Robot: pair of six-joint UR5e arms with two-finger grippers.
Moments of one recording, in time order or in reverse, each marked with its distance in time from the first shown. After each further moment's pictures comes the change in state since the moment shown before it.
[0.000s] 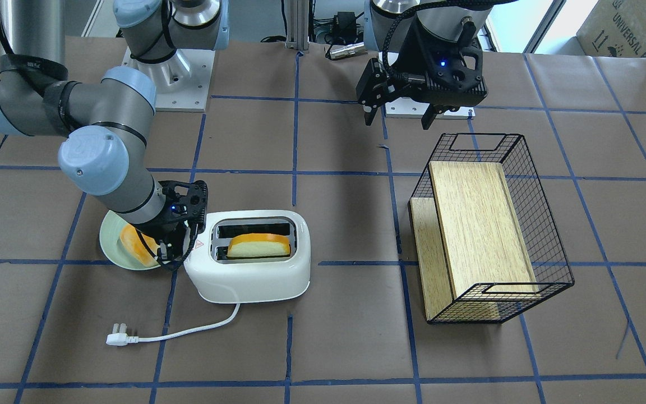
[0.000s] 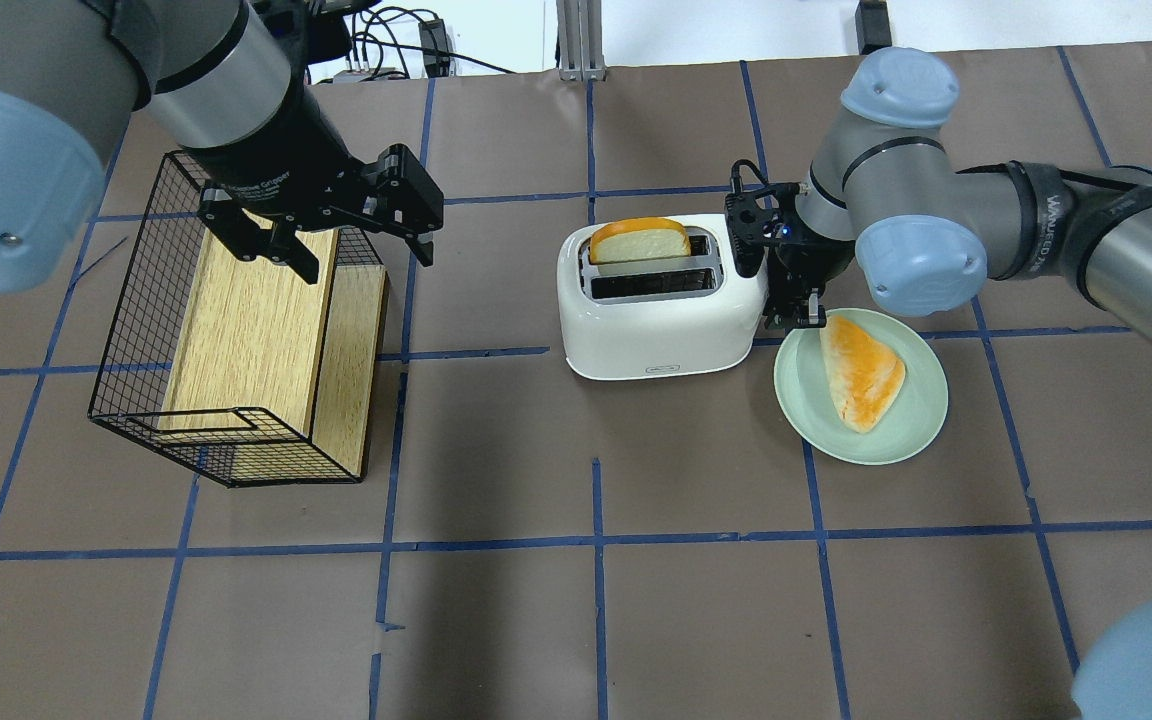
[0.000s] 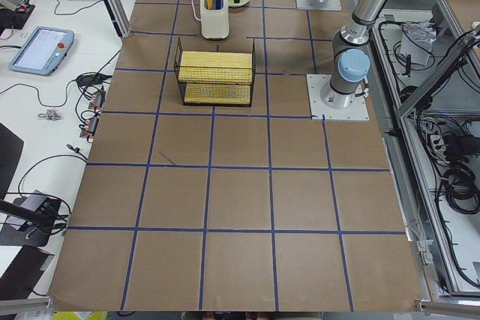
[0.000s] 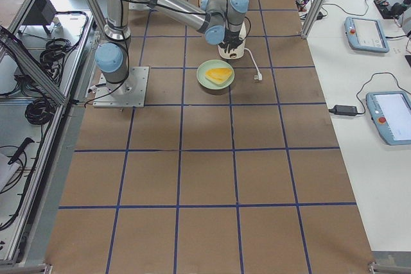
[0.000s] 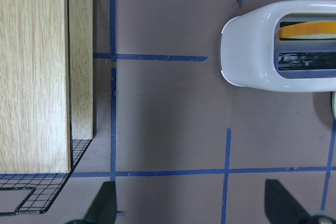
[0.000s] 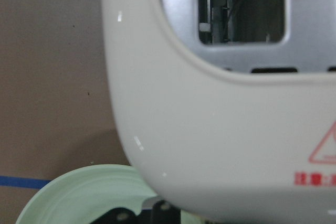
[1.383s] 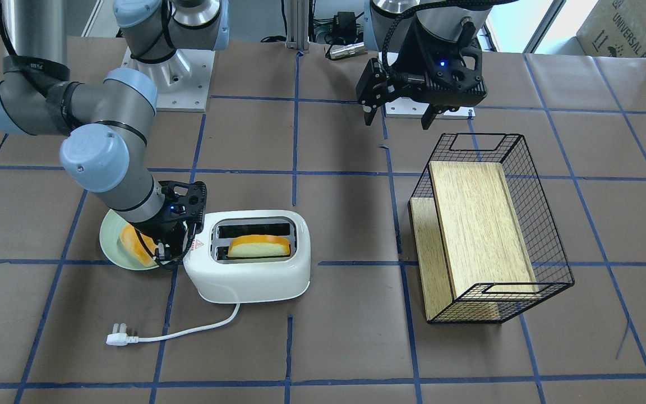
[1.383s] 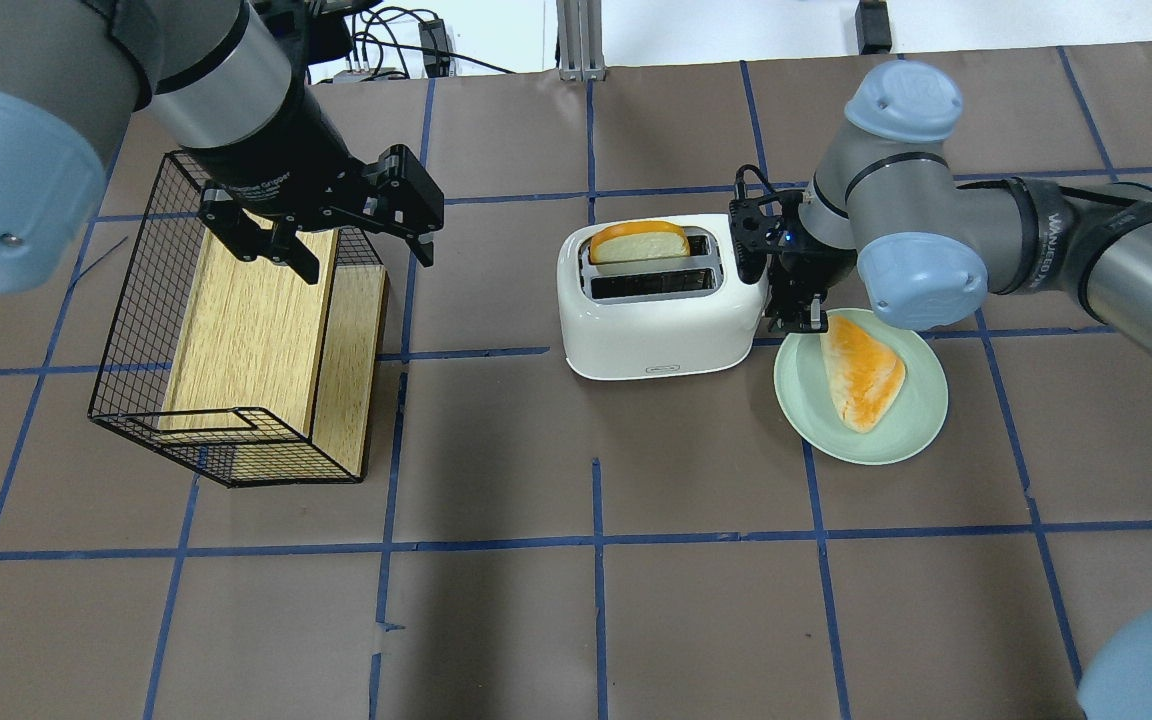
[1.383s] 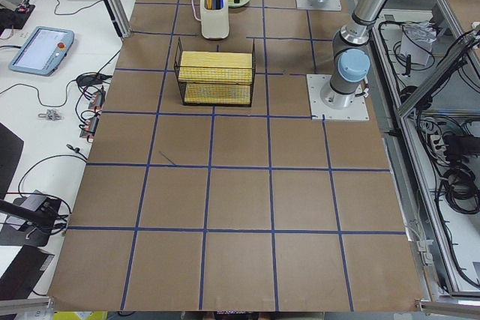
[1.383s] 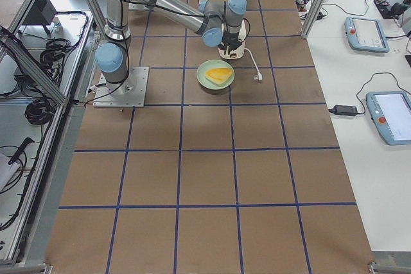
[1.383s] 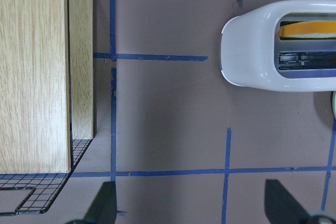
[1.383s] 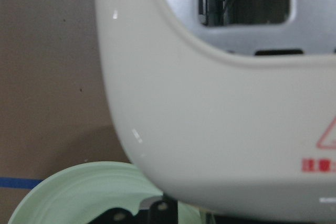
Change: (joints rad) left arm -0.001 0.000 0.000 0.000 0.000 0.000; right arm -0.006 -0.011 0.021 -0.046 -0.008 0.015
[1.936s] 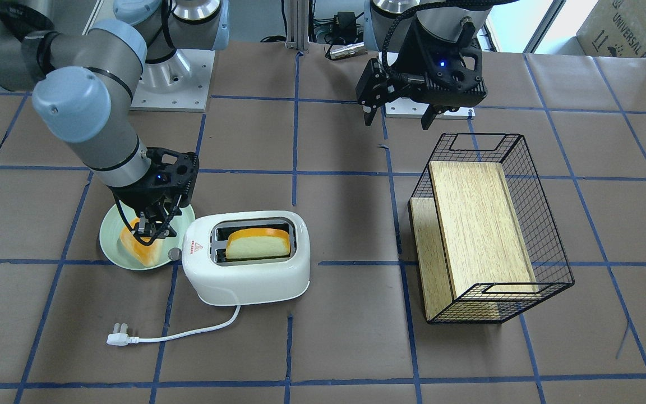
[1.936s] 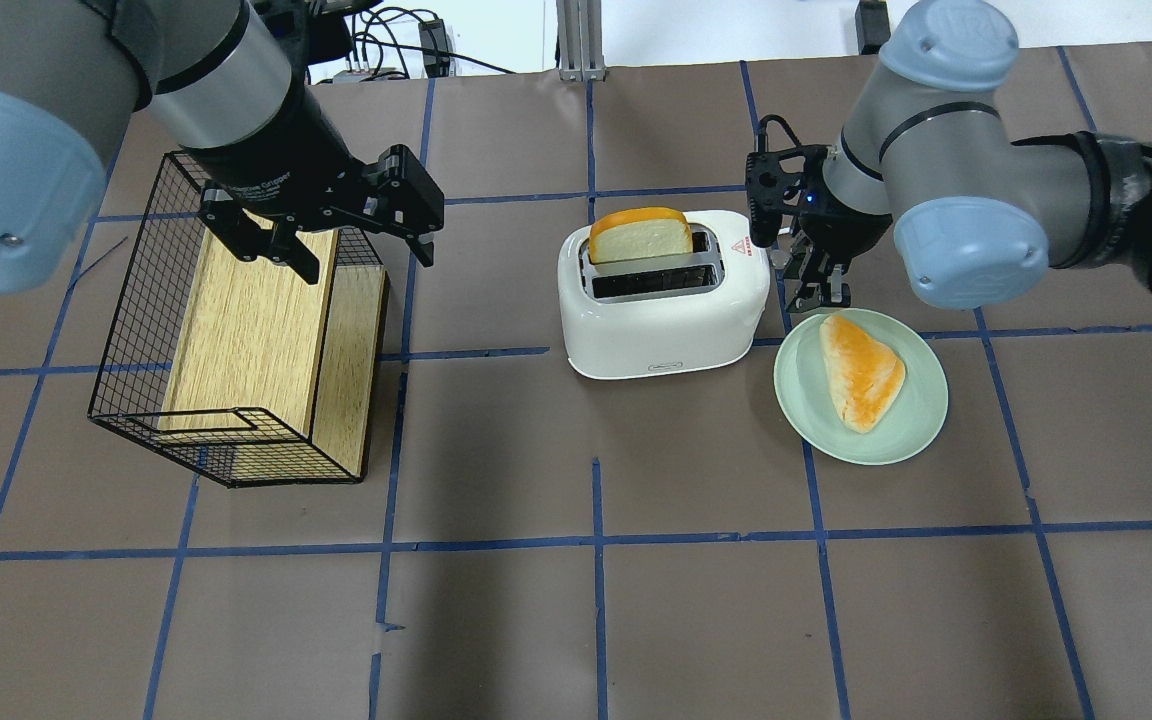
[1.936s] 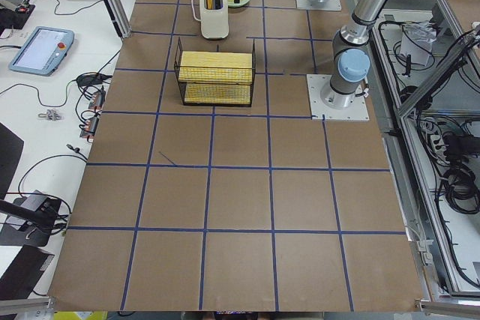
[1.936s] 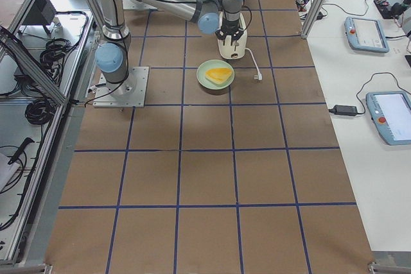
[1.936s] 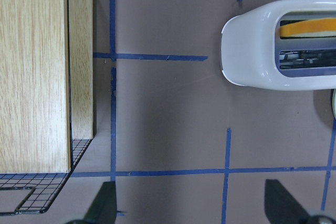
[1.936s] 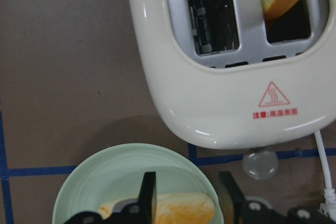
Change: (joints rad) left arm 0.000 0.000 0.000 0.000 0.000 0.000; right arm 0.001 -0.152 -0.028 0.138 -0.011 0.114
